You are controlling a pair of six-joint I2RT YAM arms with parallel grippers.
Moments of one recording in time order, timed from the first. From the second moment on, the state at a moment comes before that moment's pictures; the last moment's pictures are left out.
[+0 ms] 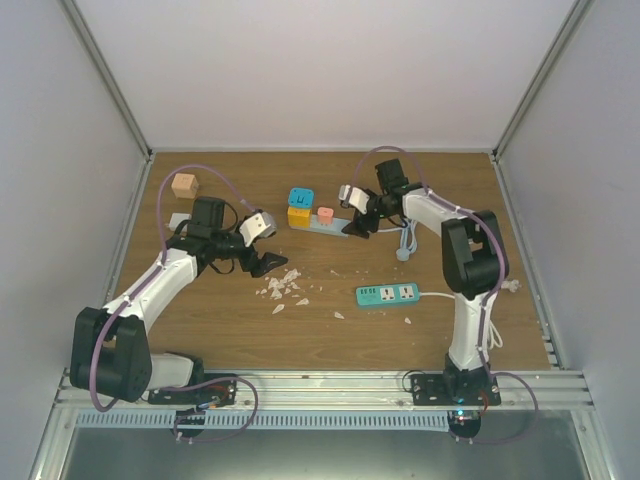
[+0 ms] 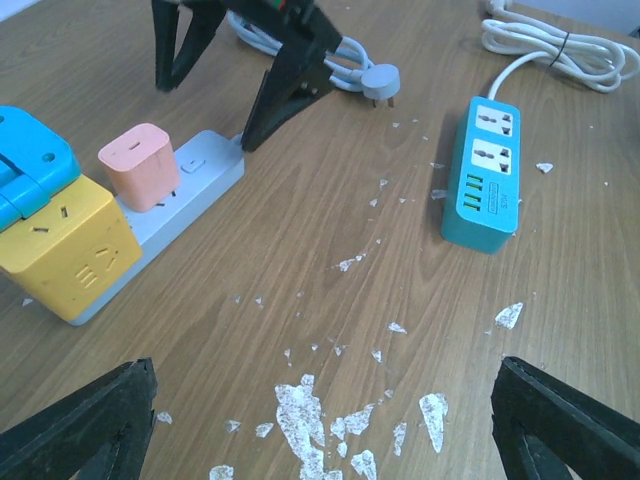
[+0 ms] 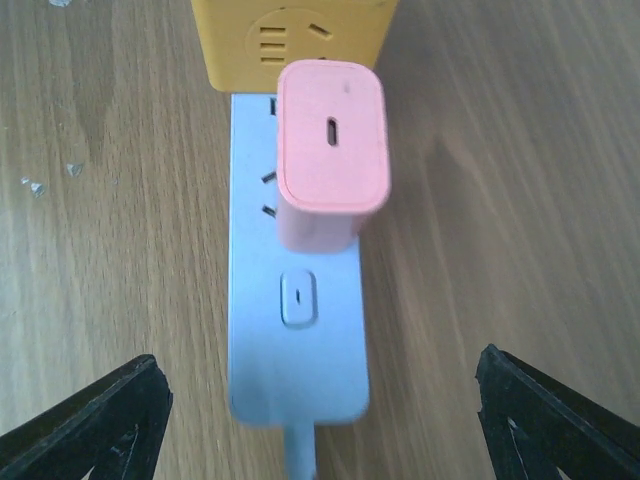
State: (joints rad) left arm -0.20 1.31 0.84 -0.36 0.81 0.57; right arm 0.30 2.03 1.46 -0.44 -0.56 -0.94
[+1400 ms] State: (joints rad) left arm -0.10 1.35 0.93 -0.40 0.76 0.55; right arm 0.50 2.07 1.25 -0.18 -0.61 -0.77
